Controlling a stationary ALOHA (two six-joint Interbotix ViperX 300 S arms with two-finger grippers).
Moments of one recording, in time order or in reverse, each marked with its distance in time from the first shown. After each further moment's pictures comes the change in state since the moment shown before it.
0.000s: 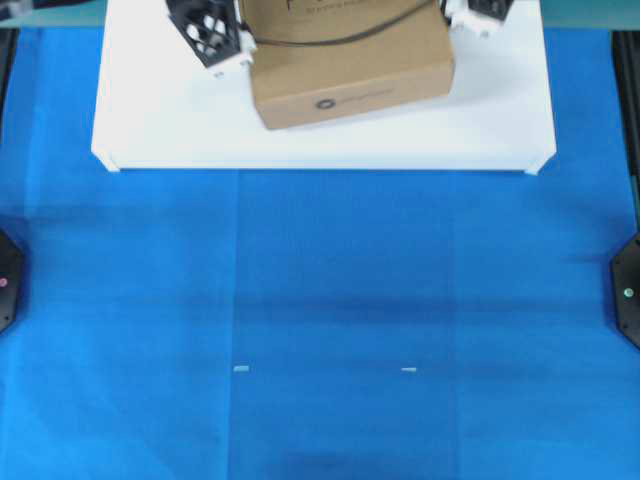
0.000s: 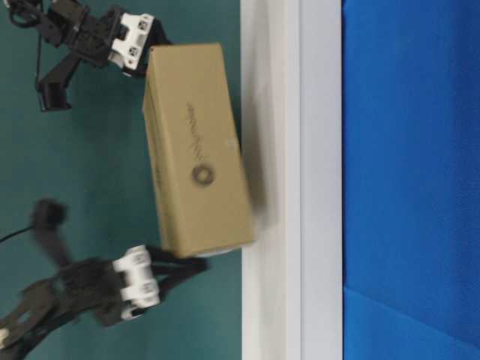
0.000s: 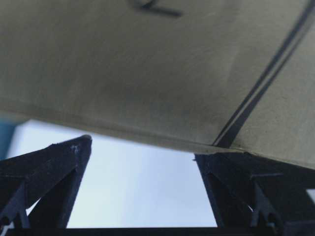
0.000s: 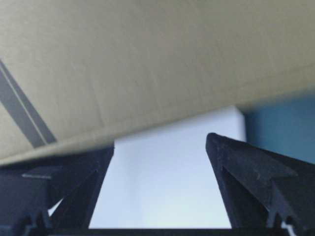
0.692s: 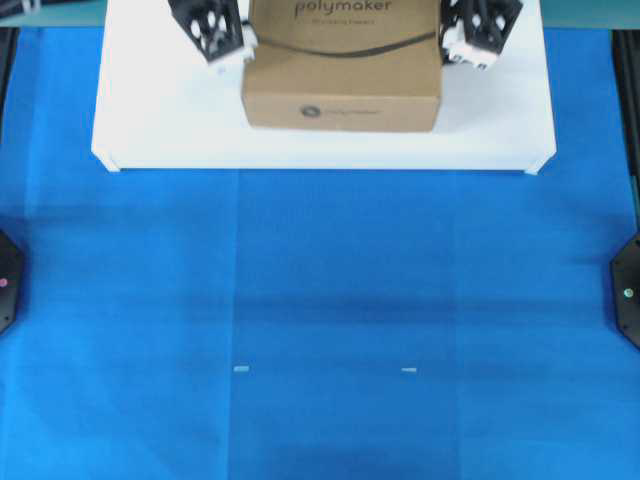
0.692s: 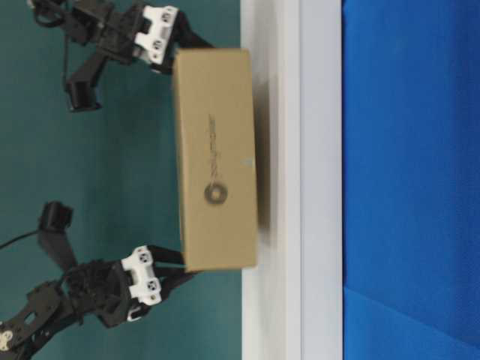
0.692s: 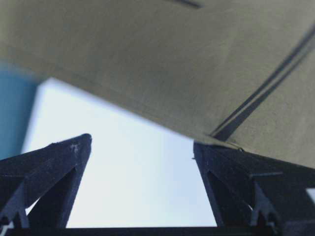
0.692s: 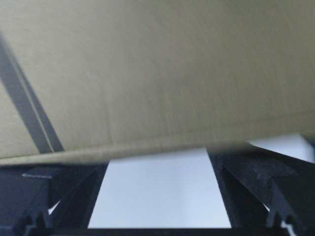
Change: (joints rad) left arm 0.035 -0.005 -0.003 0.002 -0.023 -0.002; right arm 0.006 0.006 0.118 0.048 -0.020 -0.002
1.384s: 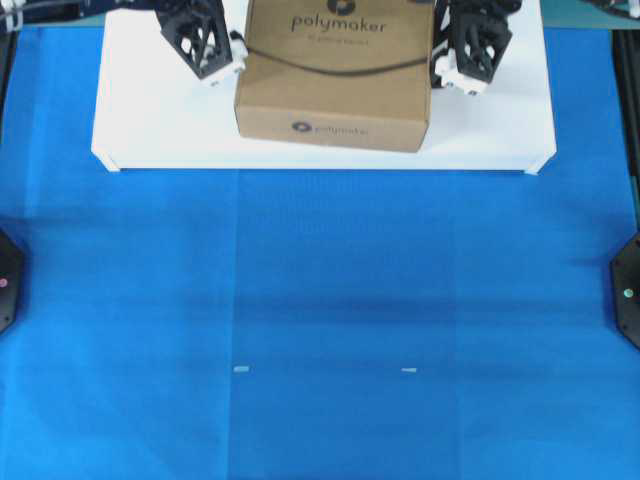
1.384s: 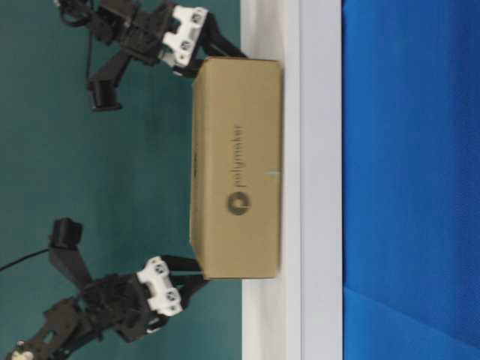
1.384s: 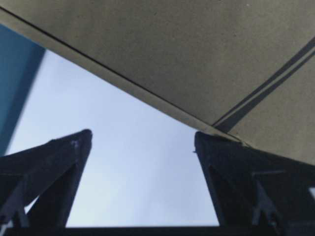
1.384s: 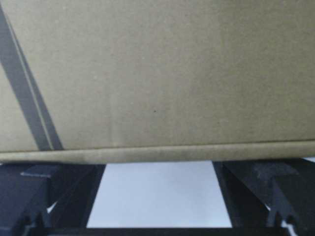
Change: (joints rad) left arm 0.000 -0.041 0.155 -0.005 -0.109 -0.025; right arm 0.009 0.009 0.106 0.035 -0.114 -0.087
